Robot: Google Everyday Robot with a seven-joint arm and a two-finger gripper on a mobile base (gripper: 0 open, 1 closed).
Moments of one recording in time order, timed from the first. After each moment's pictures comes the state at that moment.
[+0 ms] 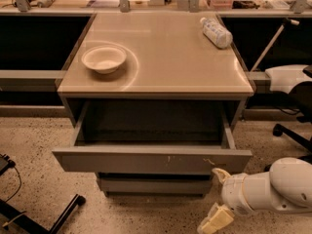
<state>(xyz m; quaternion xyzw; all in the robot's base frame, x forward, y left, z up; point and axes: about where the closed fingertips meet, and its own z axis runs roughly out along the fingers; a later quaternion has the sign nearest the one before) 0.373 -0.151 0.601 -0.51 0.80 0.20 0.26</state>
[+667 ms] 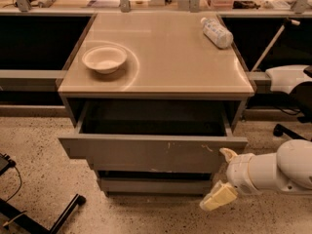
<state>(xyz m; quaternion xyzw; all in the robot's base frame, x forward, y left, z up) 0.422 -0.169 0.640 -0.48 0.81 0.15 0.30</state>
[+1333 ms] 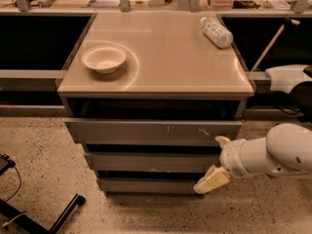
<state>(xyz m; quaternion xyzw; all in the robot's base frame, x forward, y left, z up) 0.463 -0.161 0.648 -0.47 0.81 0.15 0.30</state>
